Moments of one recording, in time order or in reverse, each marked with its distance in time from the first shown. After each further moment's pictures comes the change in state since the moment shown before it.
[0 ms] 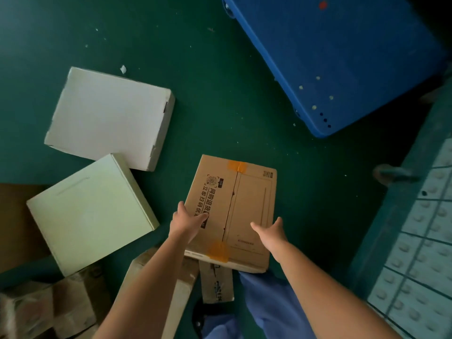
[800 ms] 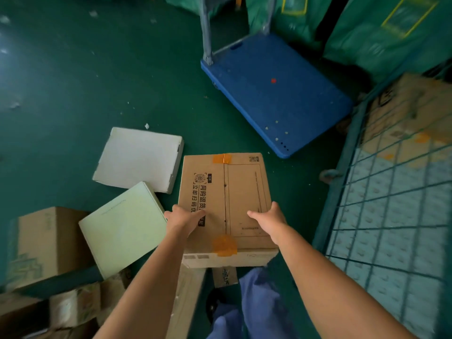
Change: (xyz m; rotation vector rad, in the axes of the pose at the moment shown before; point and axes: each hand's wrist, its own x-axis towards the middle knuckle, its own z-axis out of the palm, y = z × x) left_hand -0.241 -0.001 -0.122 -0.115 0.130 0.105; right_hand -0.261 0.022 -0.079 0.122 0.094 -0.277
